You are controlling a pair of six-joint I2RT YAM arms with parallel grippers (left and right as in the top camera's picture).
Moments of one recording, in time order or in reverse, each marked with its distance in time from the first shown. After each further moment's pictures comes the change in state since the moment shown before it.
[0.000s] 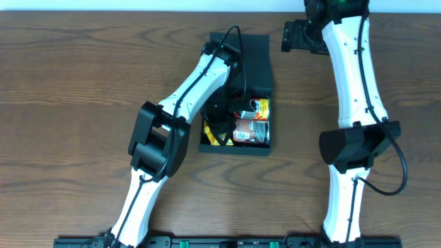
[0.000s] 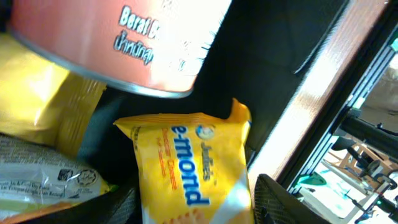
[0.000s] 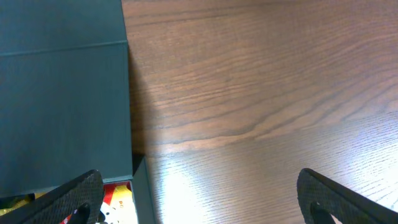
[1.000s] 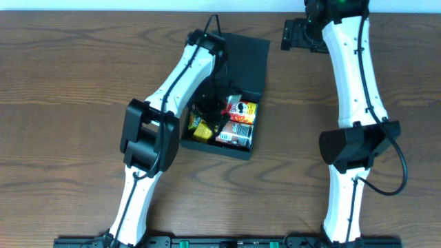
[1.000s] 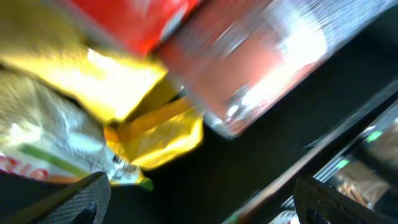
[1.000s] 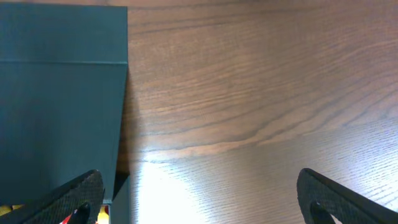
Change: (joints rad) left arm 0.080 0.000 0.092 0.002 -0.061 -0.196; right arm 0.000 0.000 0.000 0.023 0.000 0.000
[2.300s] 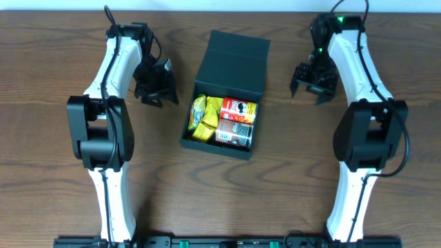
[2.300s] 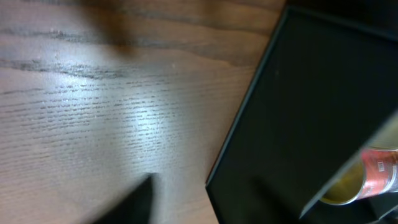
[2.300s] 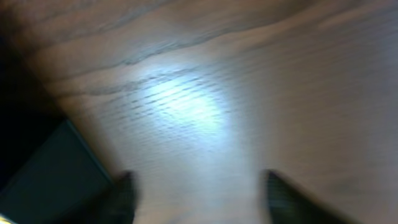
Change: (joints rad) left arm 0.395 -0.087 -0.240 0.288 0.104 -0.604; right arm -0.134 -0.013 -0.563 0.062 -0.319 0.068
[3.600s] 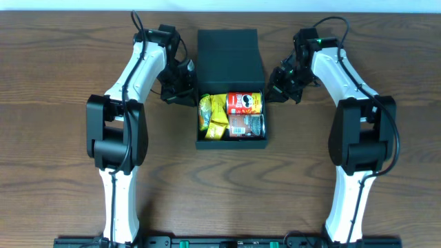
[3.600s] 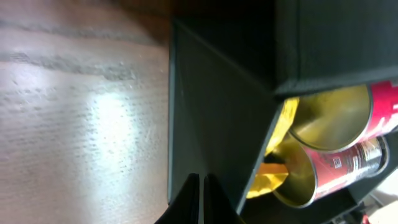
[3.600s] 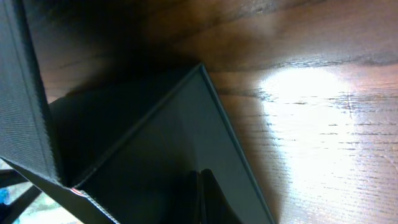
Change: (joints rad) left arm -0.133 0.000 -0.014 0.116 0.100 -0.187; right arm 0.064 -0.027 -0.240 0.383 -0.435 0.107
